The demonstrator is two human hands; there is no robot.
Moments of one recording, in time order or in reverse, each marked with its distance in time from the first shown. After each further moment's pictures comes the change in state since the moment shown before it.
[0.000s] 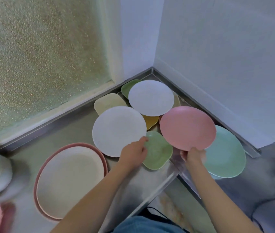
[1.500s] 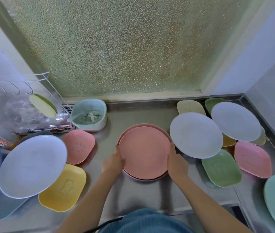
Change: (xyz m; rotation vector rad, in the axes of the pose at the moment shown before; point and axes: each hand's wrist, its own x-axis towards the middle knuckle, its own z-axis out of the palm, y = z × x) left_hand -0.223 -0.199 -0.046 -0.060 0.124 -0.855; right_hand -0.182 0.158 0.115 -1.214 -0.641 -0.816
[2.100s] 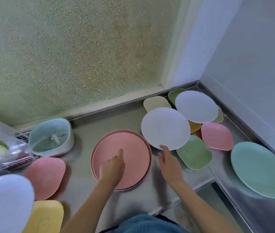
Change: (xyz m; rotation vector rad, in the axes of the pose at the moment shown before) left_hand -0.001 0.071 0.004 0.343 0.173 0.424; right_hand -0.018 0.041 -0.036 0.060 0.162 -0.233
